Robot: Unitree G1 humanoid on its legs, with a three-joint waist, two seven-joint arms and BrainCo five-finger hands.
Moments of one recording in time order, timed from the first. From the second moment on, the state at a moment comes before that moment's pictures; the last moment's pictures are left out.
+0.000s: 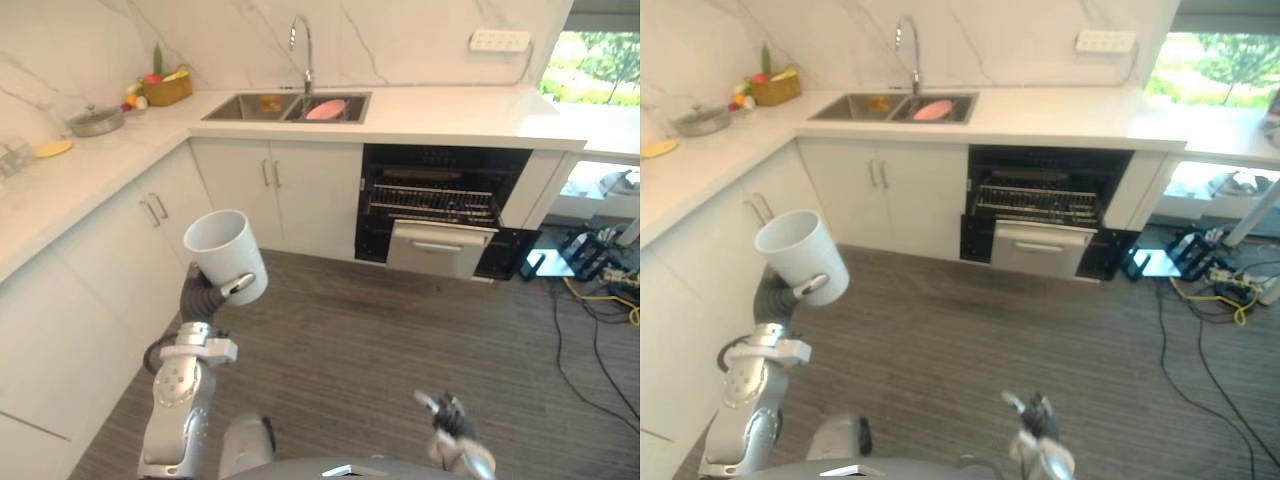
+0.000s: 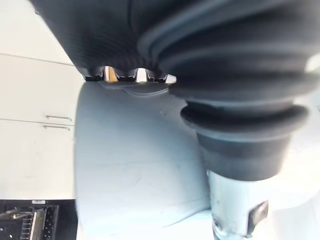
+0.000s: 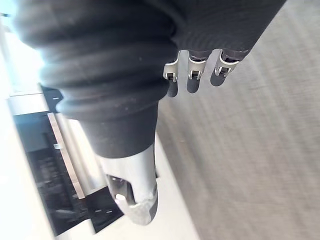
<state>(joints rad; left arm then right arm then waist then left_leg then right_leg) 0.24 0.04 -0.02 -0.26 -0.23 -0.10 0.02 0.10 -0.17 -0.20 0.52 0.45 -0.05 -0.16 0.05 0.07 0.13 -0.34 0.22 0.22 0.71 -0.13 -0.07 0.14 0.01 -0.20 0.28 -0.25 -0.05</state>
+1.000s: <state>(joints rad) 0.27 0.08 -0.12 -0.32 -0.15 -0.09 0.01 0.29 -0.05 -0.03 -0.27 0.26 -0.32 -0.22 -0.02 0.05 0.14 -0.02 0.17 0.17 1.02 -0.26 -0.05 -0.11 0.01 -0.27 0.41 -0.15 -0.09</state>
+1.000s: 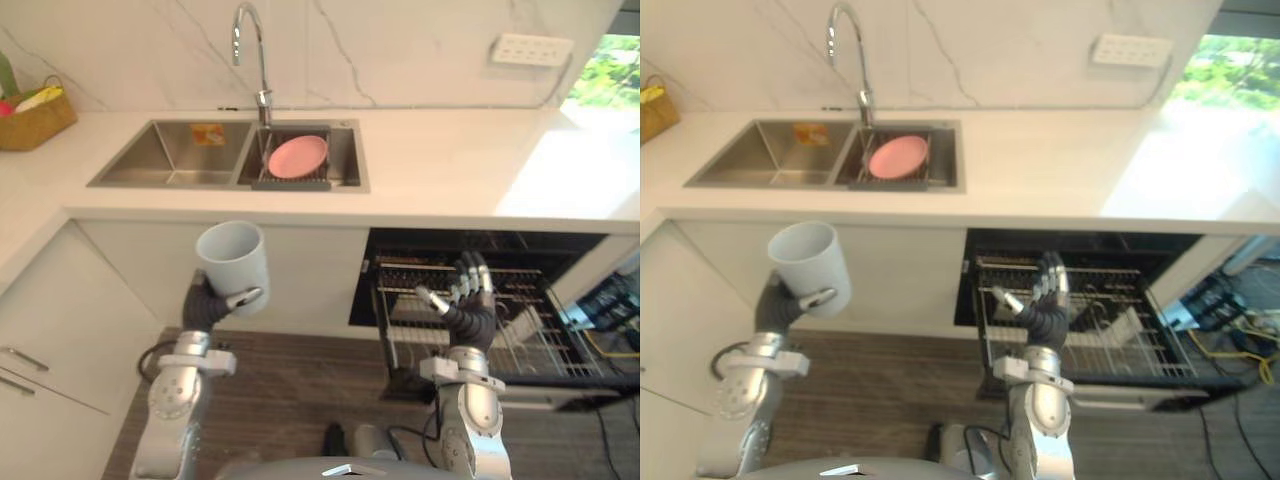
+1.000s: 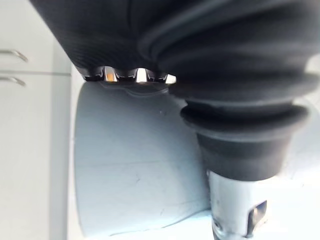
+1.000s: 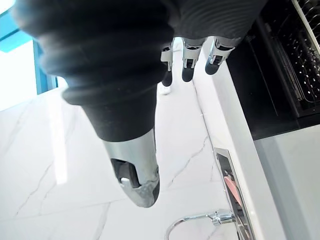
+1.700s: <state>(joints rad) 0.27 0.06 -0.03 -0.29 -0.17 -0.15 0.22 0.30 -0.01 -0.06 -0.26 0.19 -0.31 -0.28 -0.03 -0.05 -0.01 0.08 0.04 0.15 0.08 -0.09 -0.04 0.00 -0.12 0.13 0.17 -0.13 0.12</state>
